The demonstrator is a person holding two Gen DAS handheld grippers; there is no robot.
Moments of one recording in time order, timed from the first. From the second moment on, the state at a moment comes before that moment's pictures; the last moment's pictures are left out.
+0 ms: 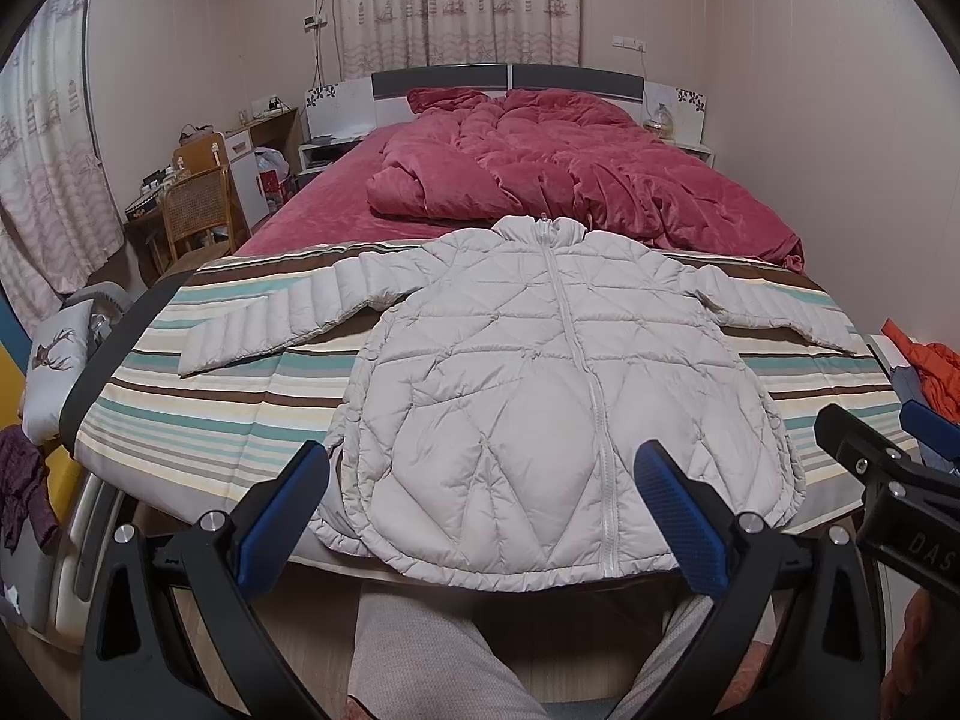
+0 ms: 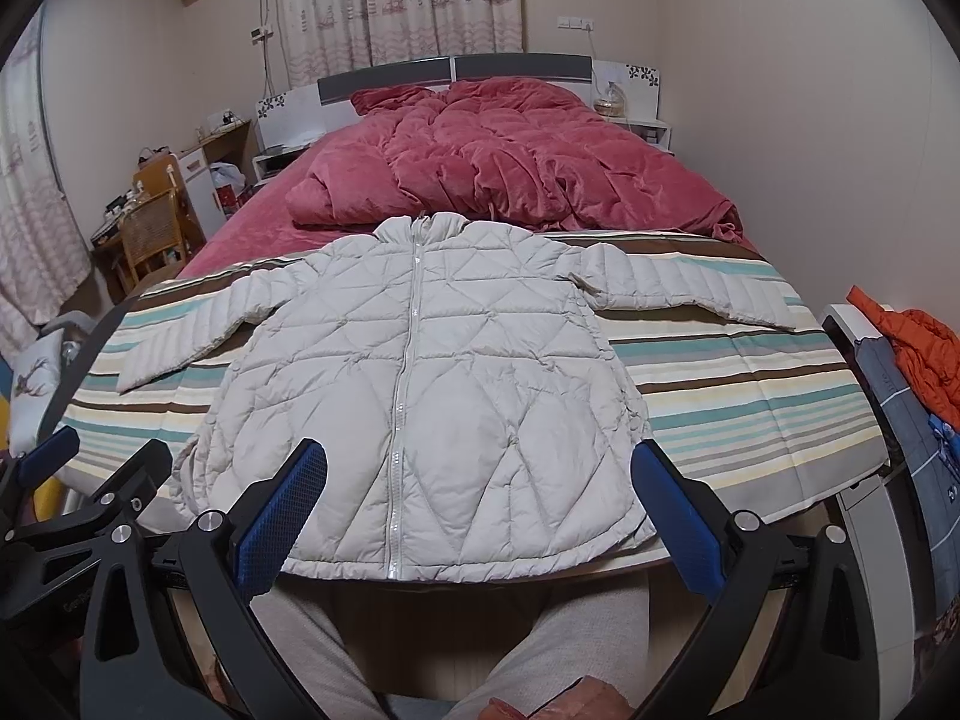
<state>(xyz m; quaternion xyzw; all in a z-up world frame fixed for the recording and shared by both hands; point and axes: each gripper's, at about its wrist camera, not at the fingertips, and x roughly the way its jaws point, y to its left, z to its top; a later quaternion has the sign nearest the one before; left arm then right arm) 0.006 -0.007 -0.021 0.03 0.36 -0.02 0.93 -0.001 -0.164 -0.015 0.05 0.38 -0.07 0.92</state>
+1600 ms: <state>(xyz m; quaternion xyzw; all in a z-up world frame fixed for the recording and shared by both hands) 0.281 0.060 -0.187 0.01 0.42 0.12 0.90 0.227 -0.598 -0.245 0.51 0.29 -0.26 0.77</state>
